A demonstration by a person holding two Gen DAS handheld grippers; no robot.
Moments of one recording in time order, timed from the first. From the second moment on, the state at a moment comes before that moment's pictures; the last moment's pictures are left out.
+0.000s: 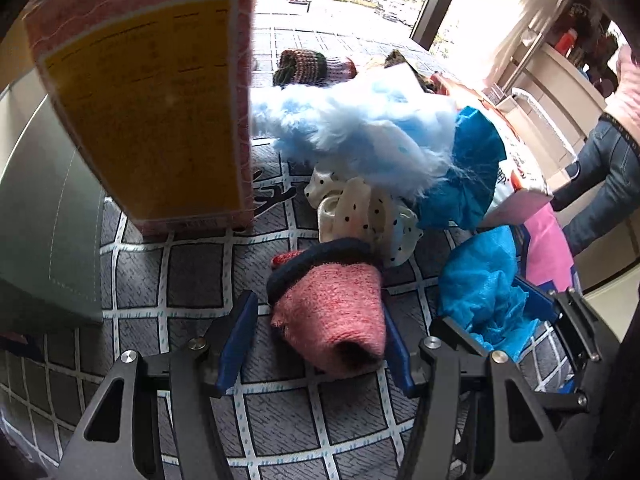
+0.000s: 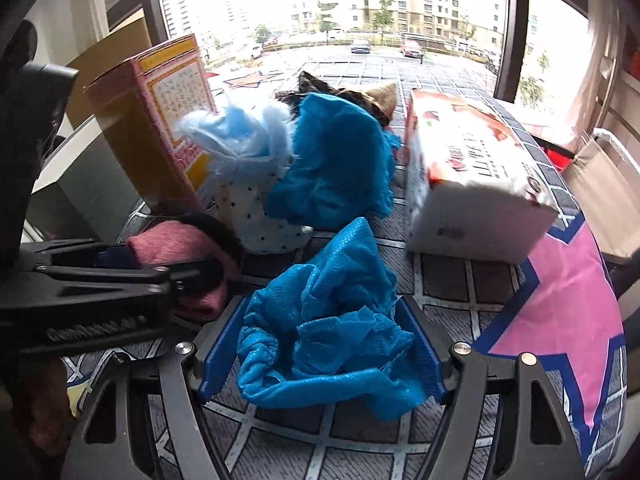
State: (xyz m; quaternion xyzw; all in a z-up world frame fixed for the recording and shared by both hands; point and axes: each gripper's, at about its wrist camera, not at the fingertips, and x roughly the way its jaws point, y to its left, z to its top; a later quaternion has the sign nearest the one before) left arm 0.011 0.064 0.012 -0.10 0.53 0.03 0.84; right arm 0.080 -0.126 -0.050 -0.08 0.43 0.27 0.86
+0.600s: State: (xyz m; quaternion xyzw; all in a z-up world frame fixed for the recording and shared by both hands) left arm 0.035 0.021 0.005 -0.07 0.52 0.03 0.85; right arm 0.075 -0.126 -0.066 -0.07 0.45 0.25 0.86
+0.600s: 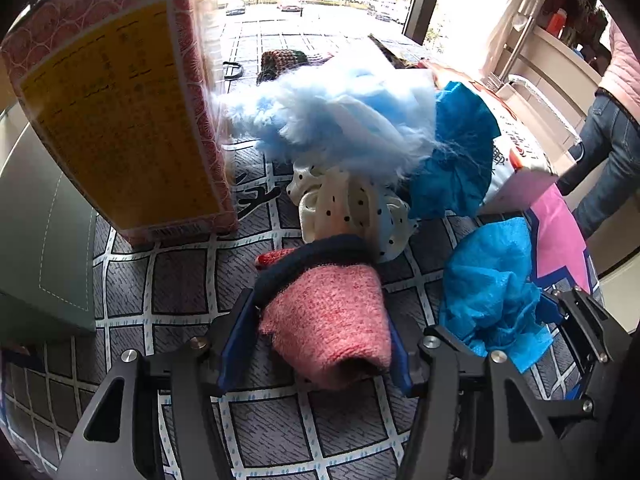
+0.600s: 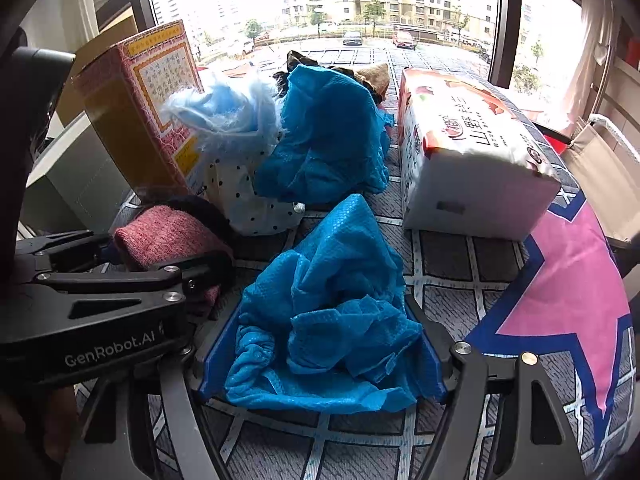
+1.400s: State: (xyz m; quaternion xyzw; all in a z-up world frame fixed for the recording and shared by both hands) left arm 0.016 0.026 -0.014 -0.05 0.50 0.01 0.86; right arm 0.077 -0.110 -0.069 -0.12 0.45 0.22 0.86
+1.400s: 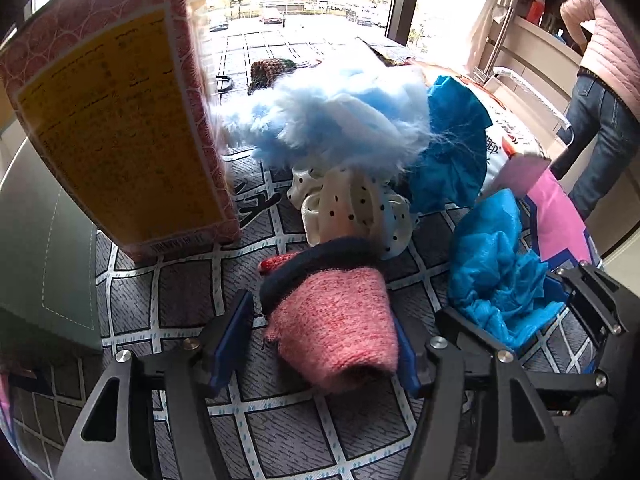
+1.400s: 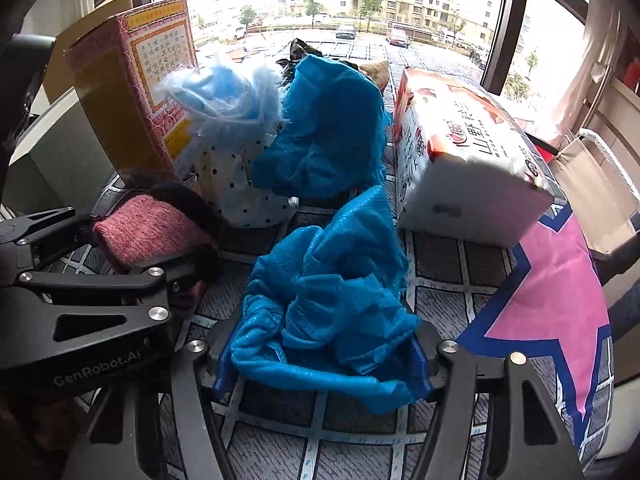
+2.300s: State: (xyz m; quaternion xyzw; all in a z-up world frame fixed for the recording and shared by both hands) left arm 0.017 0.031 -0.016 -0.06 0.50 0.01 0.86; right arm 0.075 -0.120 -0.066 -0.11 0.45 0.24 0.85
